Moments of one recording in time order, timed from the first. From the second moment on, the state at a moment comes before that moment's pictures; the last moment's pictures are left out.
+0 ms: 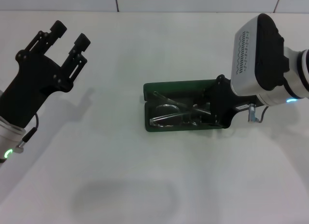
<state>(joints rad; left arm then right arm) -0.35 -2.09 1.29 0.16 0.61 1.65 -0.52 0.51 2.02 -1.64 -1.31 -2.21 -1.16 1.92</state>
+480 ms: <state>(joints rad) -0.35 -2.09 1.29 0.16 0.61 1.65 -0.52 0.55 2.03 -1.66 -1.26 -2.21 -1.17 1.92</state>
